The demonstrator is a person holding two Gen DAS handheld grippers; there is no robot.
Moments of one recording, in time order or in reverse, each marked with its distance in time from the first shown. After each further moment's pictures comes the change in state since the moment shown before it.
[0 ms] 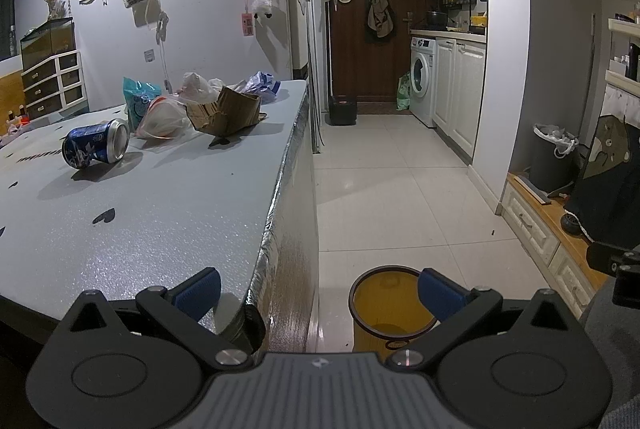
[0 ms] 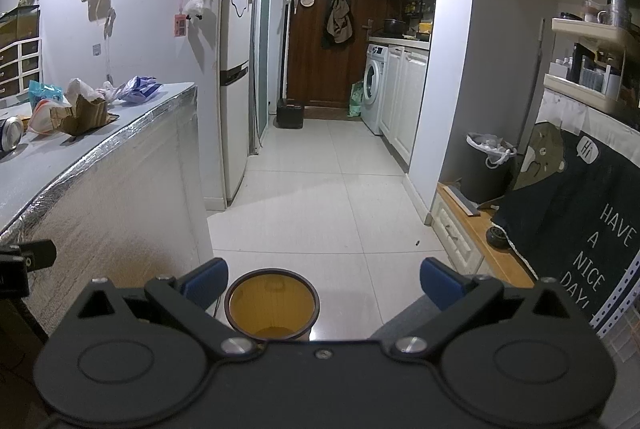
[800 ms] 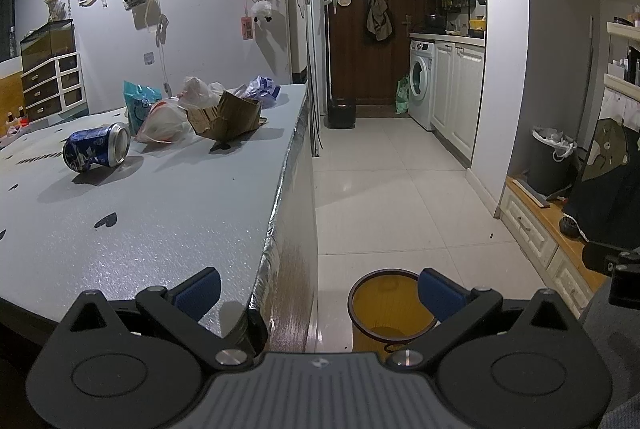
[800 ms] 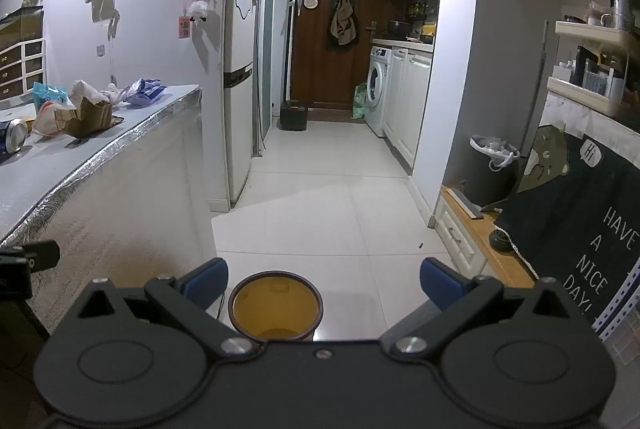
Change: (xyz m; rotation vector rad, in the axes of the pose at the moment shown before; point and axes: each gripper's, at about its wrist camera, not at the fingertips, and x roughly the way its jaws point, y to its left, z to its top) left arm 0.000 -0.004 -0.002 -0.003 -0.004 -0.001; right arm -0.001 0.020 0.006 -0.007 -0.003 0.008
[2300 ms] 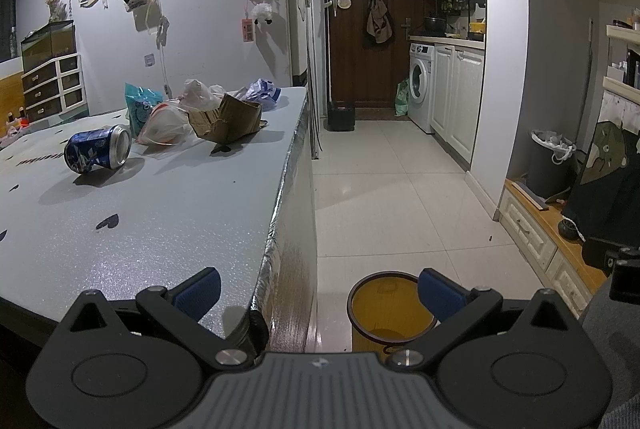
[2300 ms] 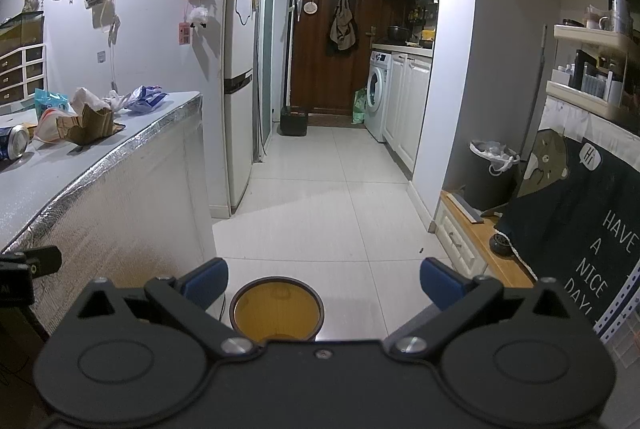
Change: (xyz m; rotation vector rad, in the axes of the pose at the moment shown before) left arm -0.003 0.003 0.002 -0.005 -0.003 0.001; right arm -0.009 -0.009 0.004 0.003 -0.015 0.006
